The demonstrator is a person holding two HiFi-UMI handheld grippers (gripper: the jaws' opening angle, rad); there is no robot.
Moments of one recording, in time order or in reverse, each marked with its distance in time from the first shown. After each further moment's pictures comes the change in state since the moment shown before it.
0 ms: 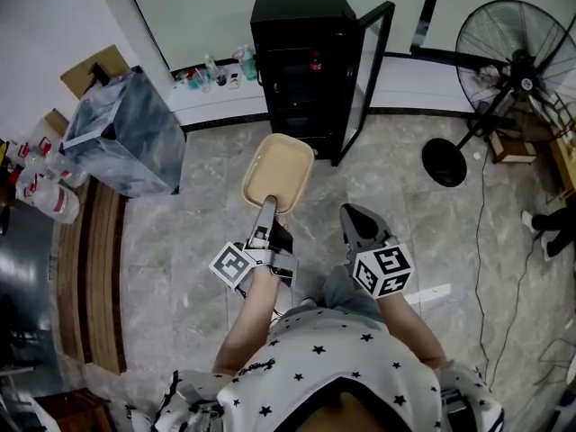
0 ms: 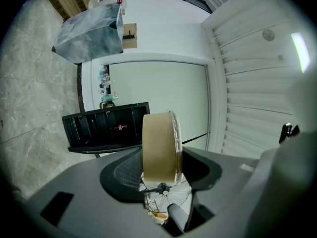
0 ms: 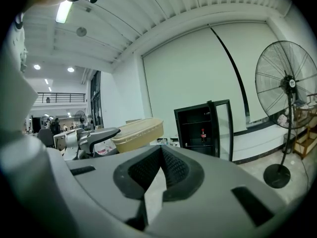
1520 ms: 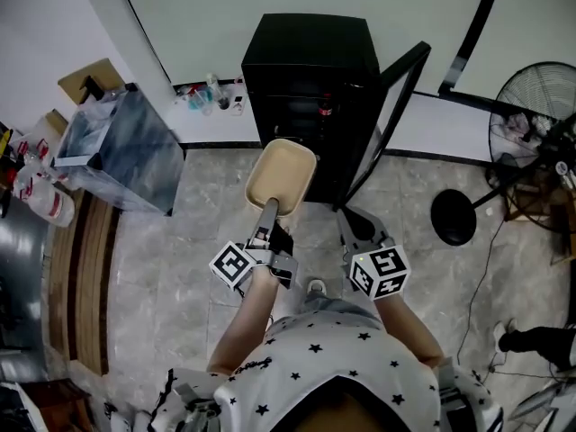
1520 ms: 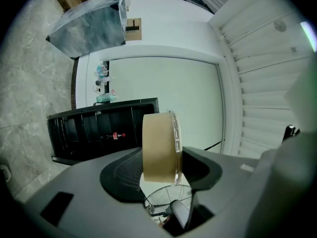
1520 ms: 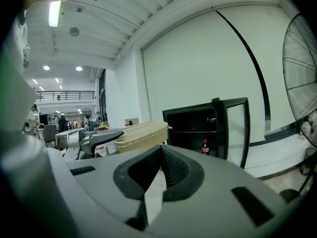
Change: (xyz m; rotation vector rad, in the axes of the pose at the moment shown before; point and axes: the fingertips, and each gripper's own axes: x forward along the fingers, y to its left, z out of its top) left arm 0.274 0.086 0.047 -0.001 -0.090 0.047; right arm 0.233 -0.184 0.078 -0.051 0.038 0.128
